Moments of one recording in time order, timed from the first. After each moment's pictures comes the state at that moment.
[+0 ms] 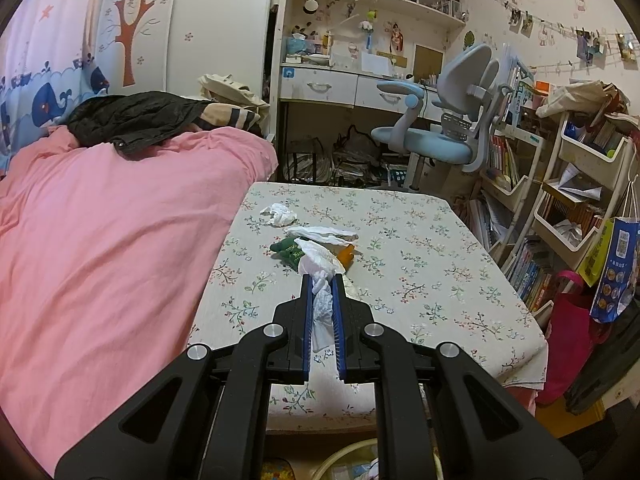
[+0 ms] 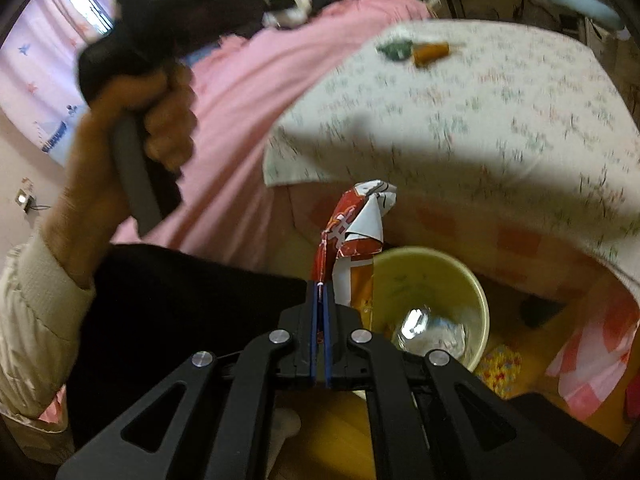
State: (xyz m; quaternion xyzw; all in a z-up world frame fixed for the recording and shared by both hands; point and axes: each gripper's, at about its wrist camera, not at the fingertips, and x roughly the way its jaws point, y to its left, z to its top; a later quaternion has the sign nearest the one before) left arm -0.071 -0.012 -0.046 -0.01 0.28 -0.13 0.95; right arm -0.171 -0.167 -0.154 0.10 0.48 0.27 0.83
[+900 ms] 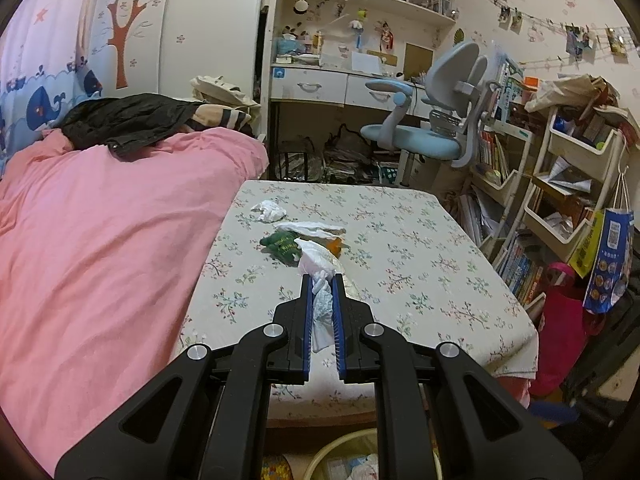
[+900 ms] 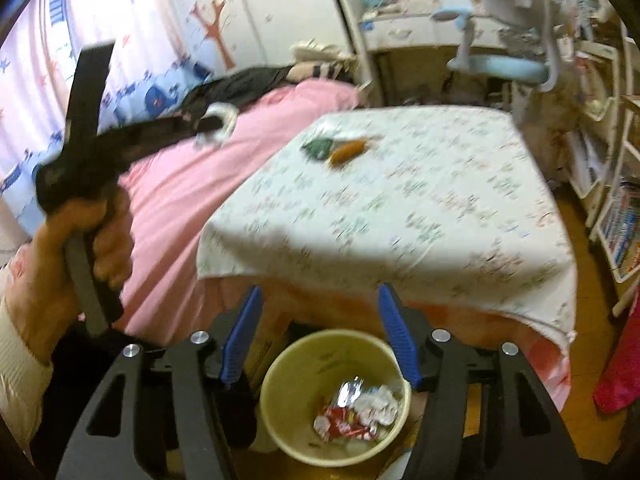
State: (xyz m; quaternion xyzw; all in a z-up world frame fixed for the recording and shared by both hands) left arm -0.086 -0.019 -0.043 0.00 0.28 -0.14 0.95; right arm -0.182 -0.209 -0.111 0.10 0.34 0.12 0.93
